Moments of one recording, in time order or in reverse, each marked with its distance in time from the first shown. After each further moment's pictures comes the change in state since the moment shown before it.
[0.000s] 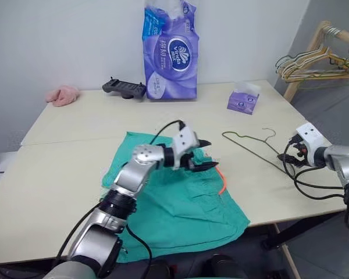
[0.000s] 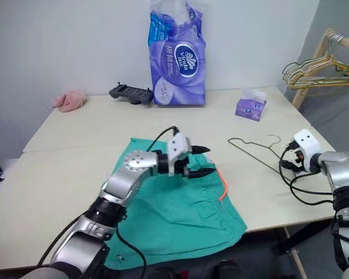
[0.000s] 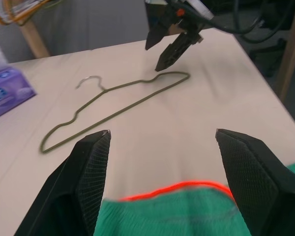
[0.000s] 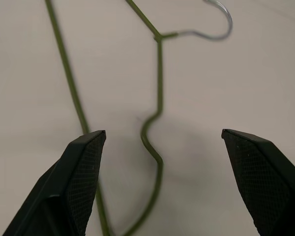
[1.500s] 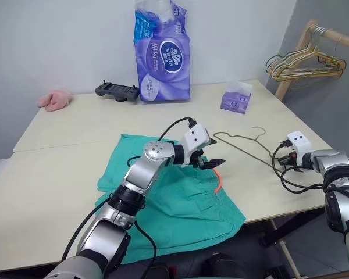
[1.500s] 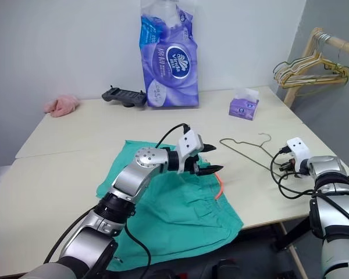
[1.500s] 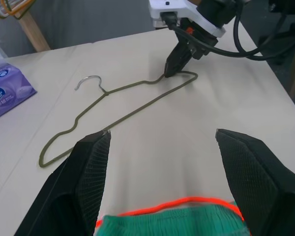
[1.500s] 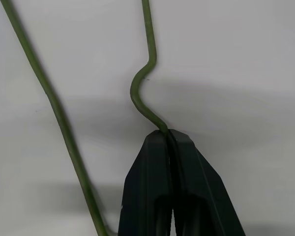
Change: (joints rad) left arm -0.044 -0.002 0.005 -0.014 0.062 0.094 0.067; right arm -0.222 0.160 -0.060 0.512 -0.179 -0.152 -0.030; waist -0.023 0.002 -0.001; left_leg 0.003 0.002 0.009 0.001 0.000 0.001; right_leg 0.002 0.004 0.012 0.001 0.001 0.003
